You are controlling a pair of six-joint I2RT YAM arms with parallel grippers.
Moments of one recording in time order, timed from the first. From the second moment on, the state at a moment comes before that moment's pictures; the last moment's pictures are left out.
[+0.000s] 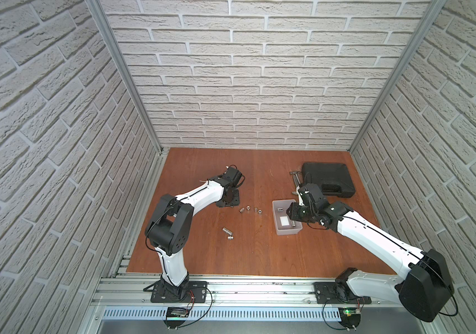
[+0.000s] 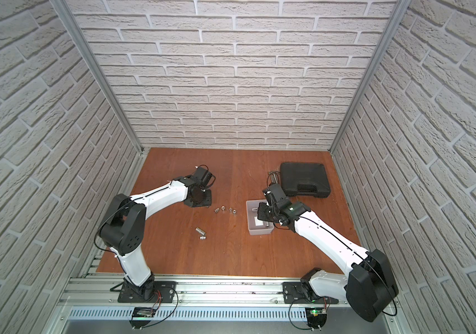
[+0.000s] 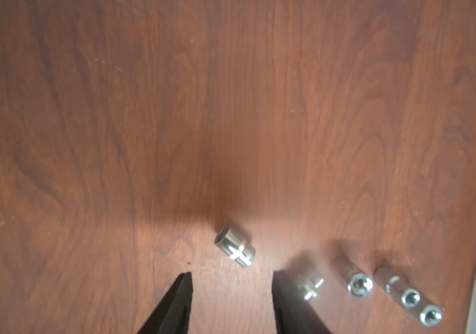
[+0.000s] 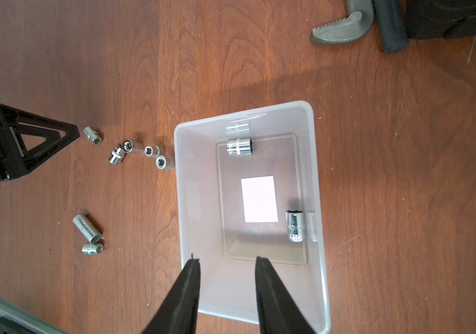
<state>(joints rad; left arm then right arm) -0.52 1.83 1.27 -0.69 -0.11 -0.53 0.50 1.24 0.88 -0.64 0.01 0.64</state>
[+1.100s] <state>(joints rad) -0.48 1.92 1.29 -0.69 -0.01 -0.48 0.50 1.22 0.87 -0.64 0.02 0.64</state>
